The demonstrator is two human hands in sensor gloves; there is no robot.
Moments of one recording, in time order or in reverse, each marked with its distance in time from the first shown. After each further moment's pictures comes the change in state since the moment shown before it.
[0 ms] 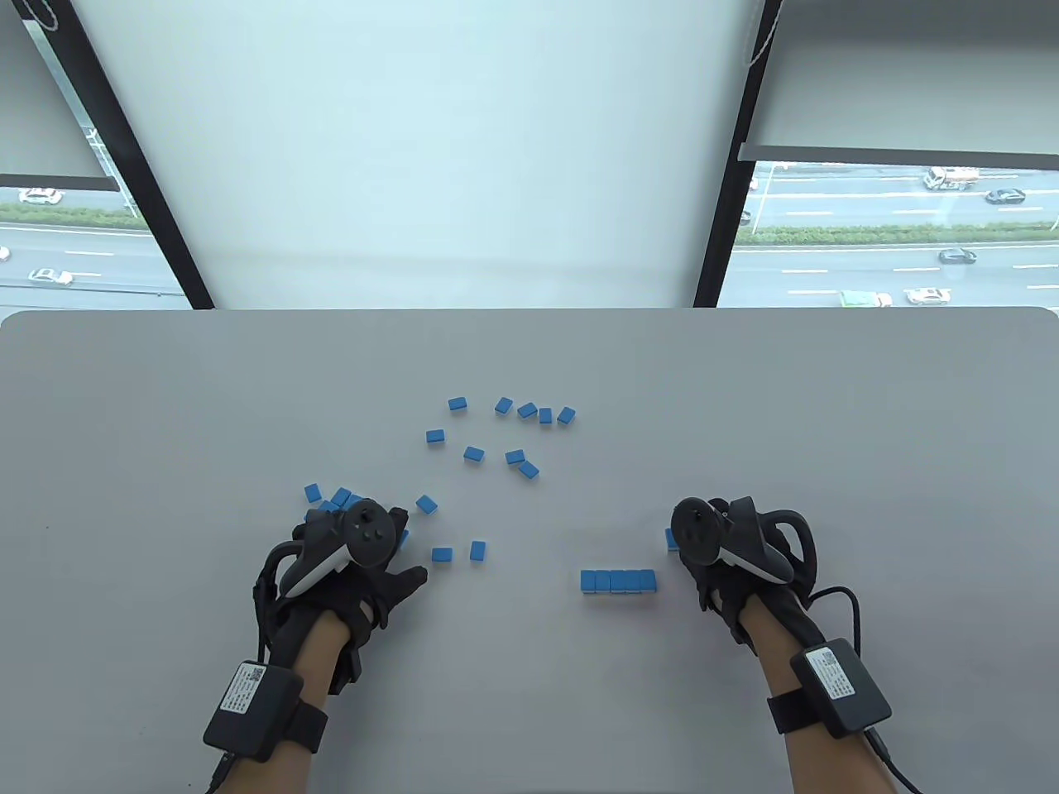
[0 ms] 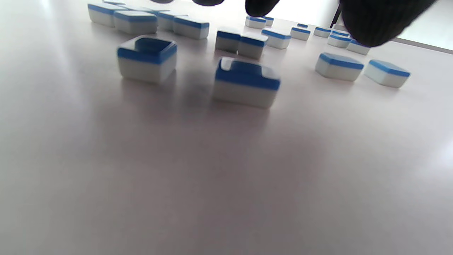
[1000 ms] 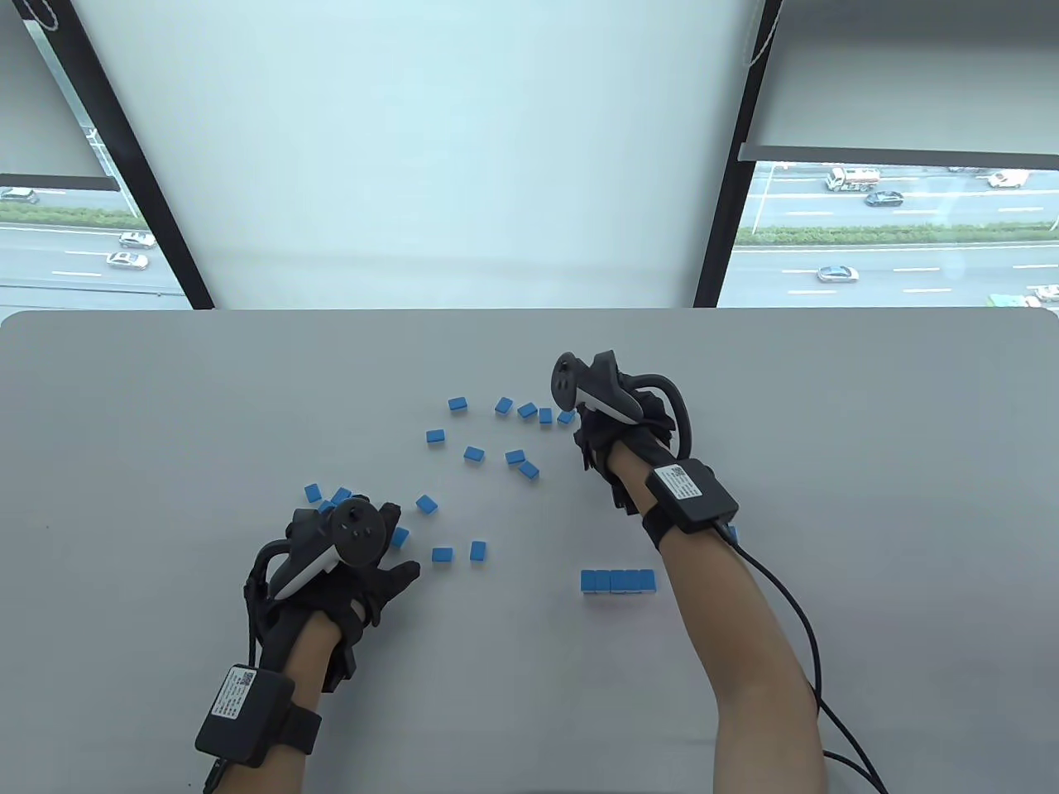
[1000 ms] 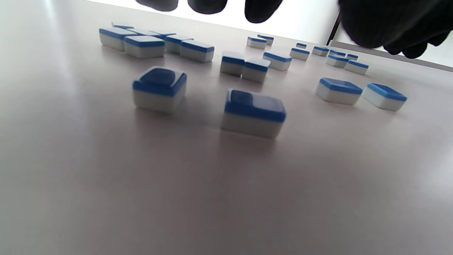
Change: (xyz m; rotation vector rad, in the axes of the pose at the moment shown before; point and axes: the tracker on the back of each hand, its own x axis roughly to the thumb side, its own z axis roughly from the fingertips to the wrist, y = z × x) left_hand -0.007 0.008 0.004 0.051 -0.002 0.009; right_hand 0.097 -0.030 -0.195 0.178 0.179 0.081
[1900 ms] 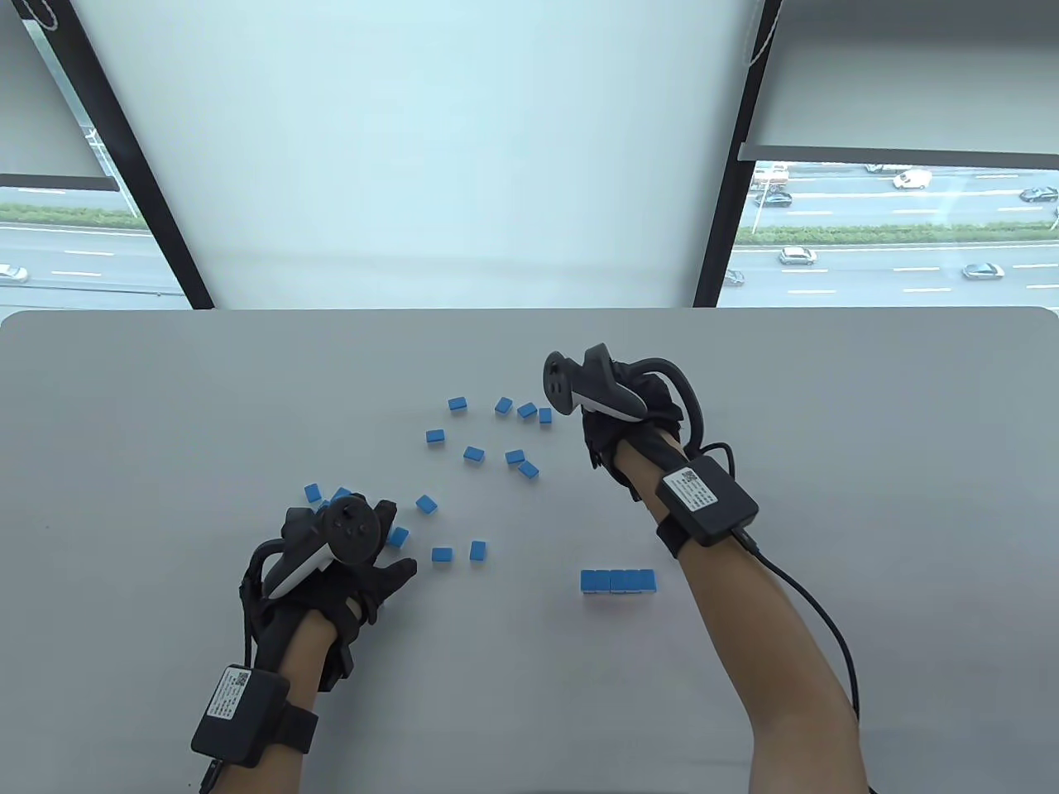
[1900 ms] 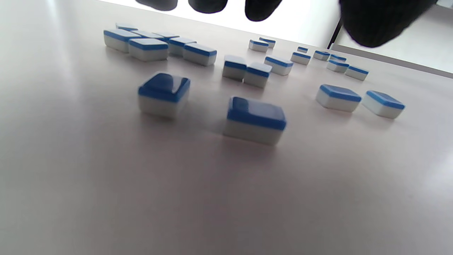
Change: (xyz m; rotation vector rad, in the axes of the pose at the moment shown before) left_hand -0.005 0.000 -0.002 -0.005 0.002 0.027; right_hand -0.023 -0.050 0.070 -0.159 -0.121 0.123
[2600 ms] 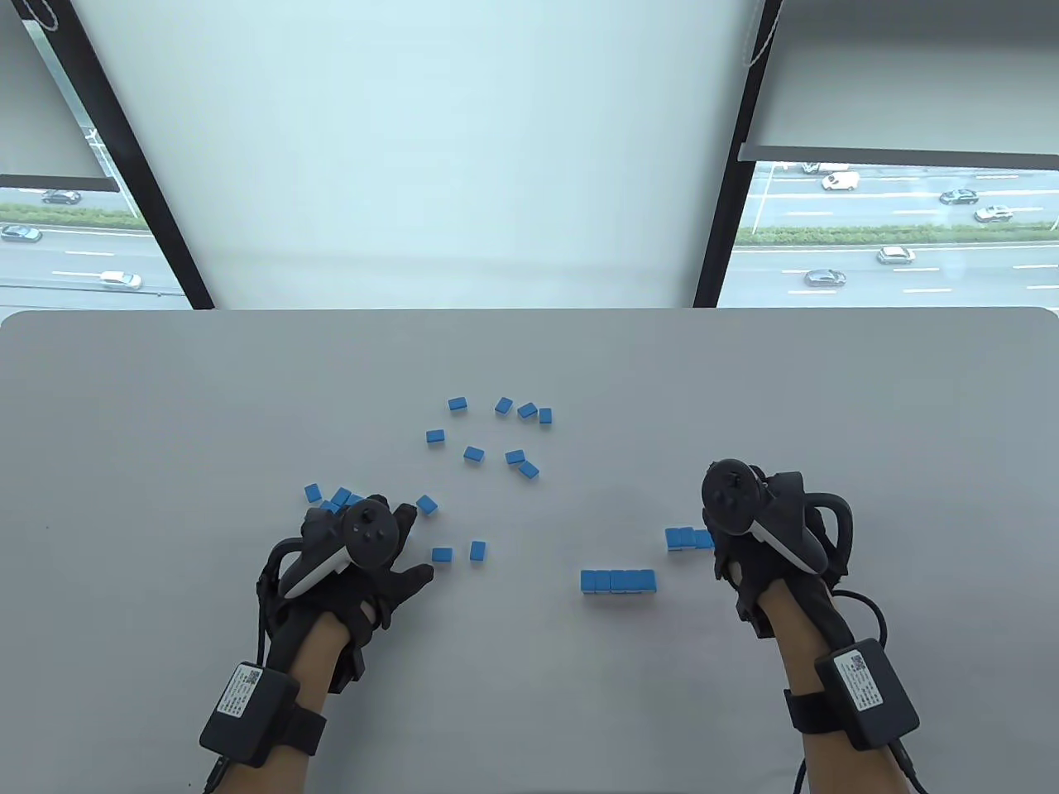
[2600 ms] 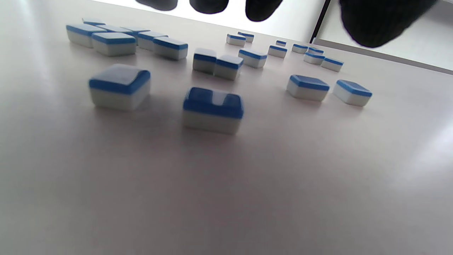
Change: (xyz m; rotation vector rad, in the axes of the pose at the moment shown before) left_hand 0.017 -0.005 -0.002 -0.012 -0.058 -0.031; right_hand -0.102 0.061 0.143 -0.131 0.173 -0.327
